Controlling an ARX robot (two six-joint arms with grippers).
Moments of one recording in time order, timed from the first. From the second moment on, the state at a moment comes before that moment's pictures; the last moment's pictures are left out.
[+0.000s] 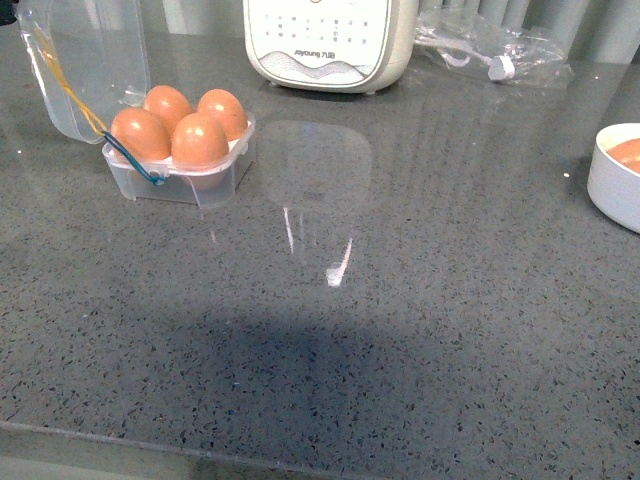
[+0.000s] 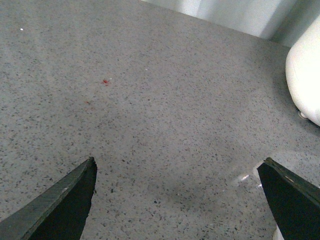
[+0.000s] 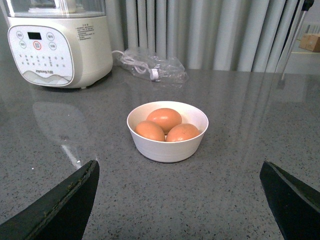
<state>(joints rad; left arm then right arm) 0.07 1.65 0.98 0.38 -0.02 -0.14 0.00 0.00 0.01 0.00 0.00 -0.01</state>
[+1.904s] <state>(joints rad) -0.28 0.40 0.42 -0.01 -0.27 0.01 0.00 0.00 0.01 0.00 0.00 -0.01</state>
